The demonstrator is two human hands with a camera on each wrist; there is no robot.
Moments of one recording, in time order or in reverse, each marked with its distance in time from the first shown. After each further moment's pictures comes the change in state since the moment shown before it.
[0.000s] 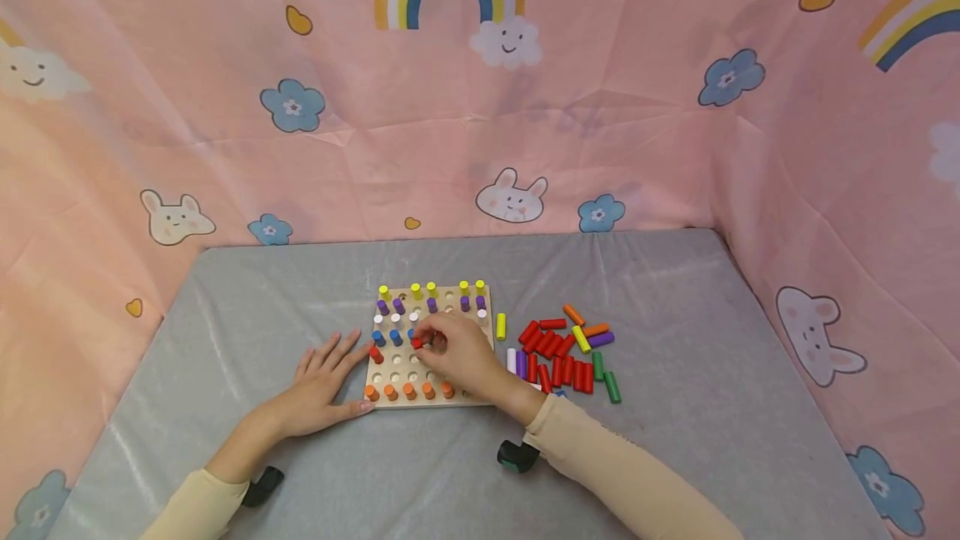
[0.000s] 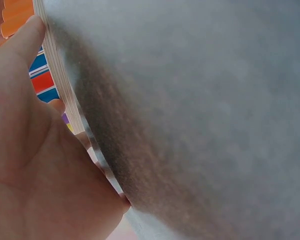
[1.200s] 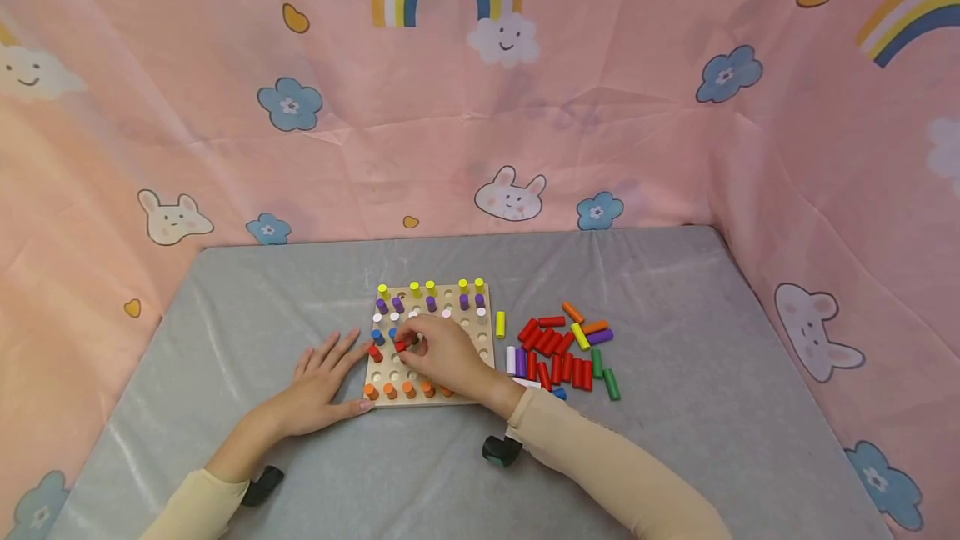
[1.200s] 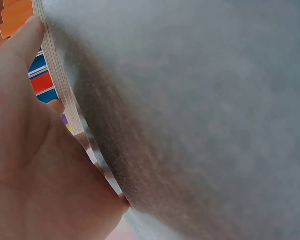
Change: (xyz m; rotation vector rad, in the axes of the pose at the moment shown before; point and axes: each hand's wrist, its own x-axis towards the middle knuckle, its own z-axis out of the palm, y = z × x) left_hand -0.001 0.003 -0.003 -0.009 -0.003 0.001; right_hand 0.010 -0.005 0.019 -0.033 -0.083 -0.011
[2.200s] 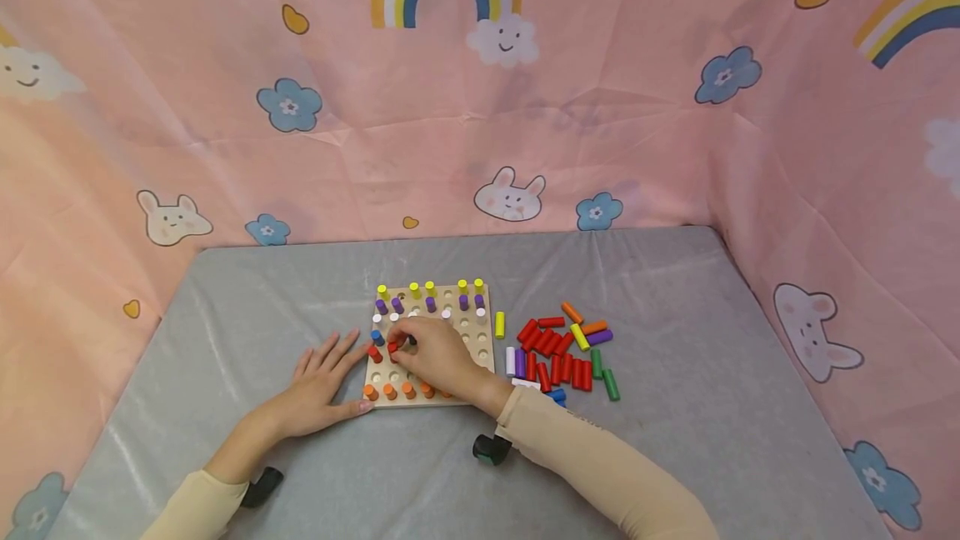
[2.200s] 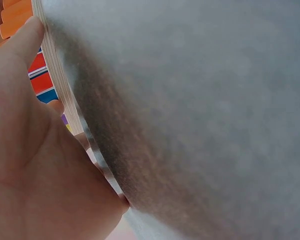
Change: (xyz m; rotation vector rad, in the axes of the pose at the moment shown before) left_hand 0.001 -0.001 0.001 -0.007 0.007 0.004; right_hand 0.008 -0.002 0.009 -0.099 -0.014 0.004
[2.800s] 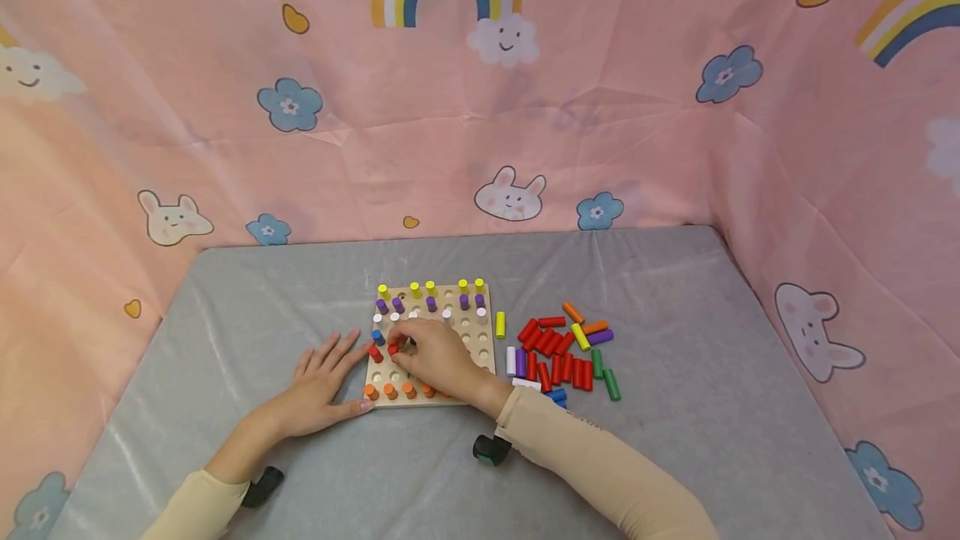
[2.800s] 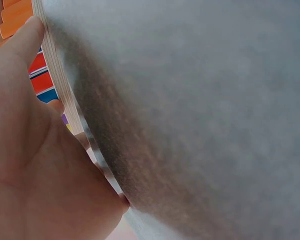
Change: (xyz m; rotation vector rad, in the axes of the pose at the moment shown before) left_hand 0.000 0.001 -0.001 0.000 0.007 0.008; right_hand 0.000 0.002 0.004 -0.003 -0.018 0.003
